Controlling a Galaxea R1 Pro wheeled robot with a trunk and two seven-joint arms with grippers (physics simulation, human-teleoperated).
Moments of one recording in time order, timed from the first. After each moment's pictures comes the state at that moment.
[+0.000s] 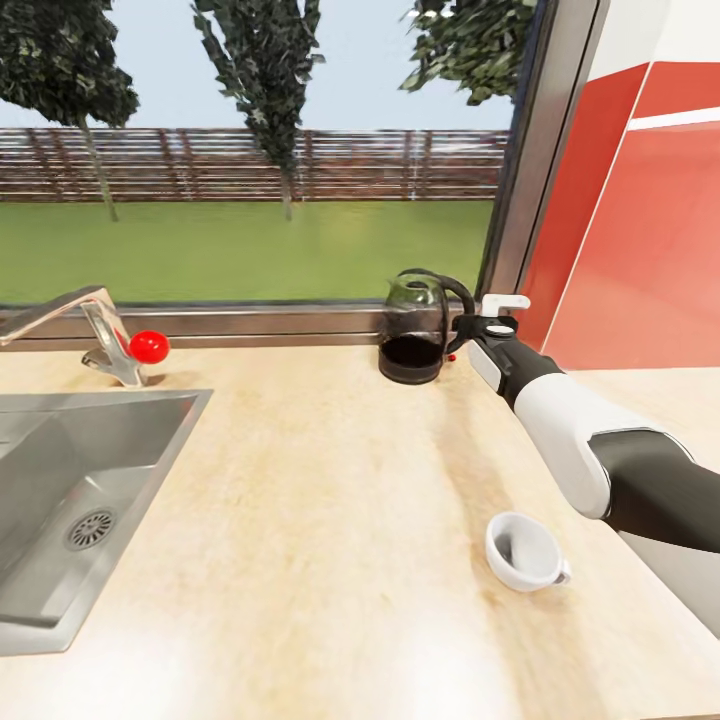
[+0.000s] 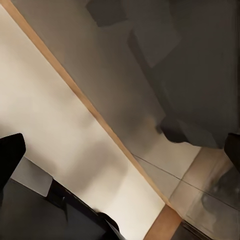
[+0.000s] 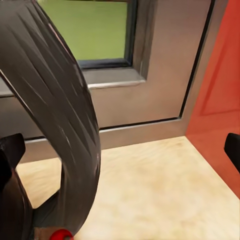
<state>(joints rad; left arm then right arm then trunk) -0.09 0.21 0.38 -0.03 0.70 0.04 -0.89 -1.48 0.03 0.11 -0.22 -0.10 0.10 -0.31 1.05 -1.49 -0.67</state>
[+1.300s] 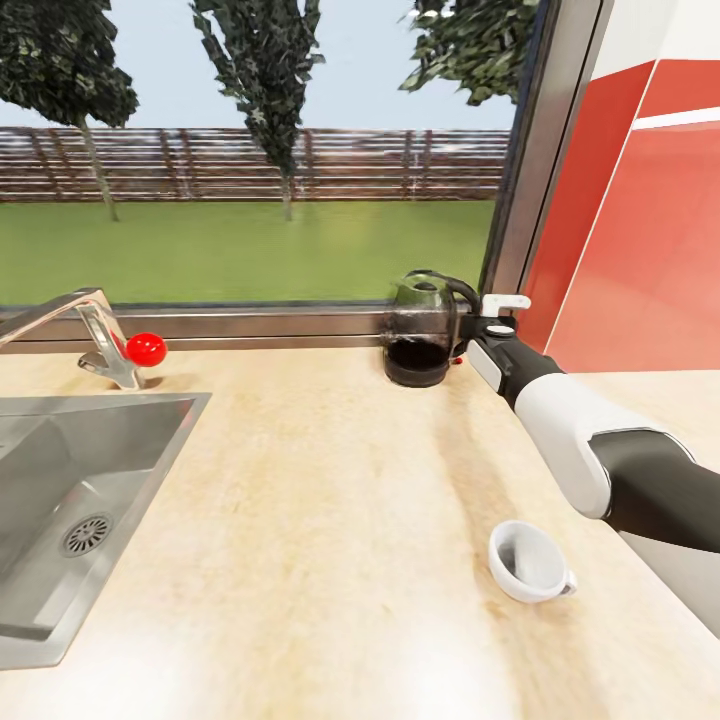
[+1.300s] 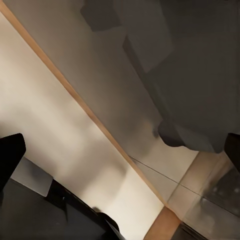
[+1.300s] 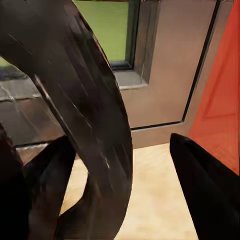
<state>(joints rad) -0.09 0.21 0.38 -0.03 0.70 0.04 -0.89 -1.48 0.03 0.11 -0.22 -0.10 0.10 -0.31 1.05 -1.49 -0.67</state>
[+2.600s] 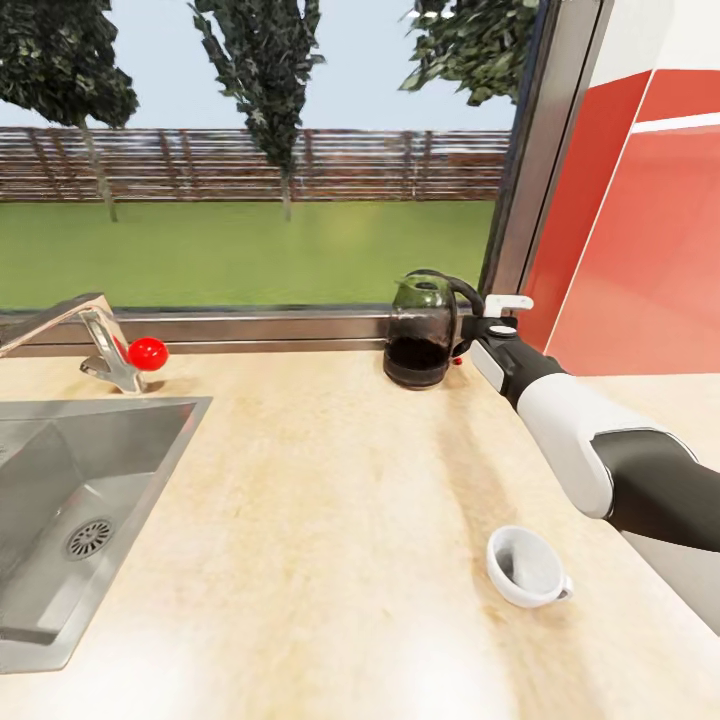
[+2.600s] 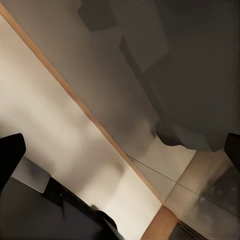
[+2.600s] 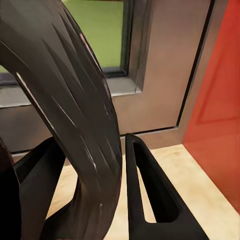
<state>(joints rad) -0.09 0.21 0.38 -0.03 0.70 0.04 -0.89 -1.48 0.02 0.11 -0.21 -0.11 0.10 -0.31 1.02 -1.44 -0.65</state>
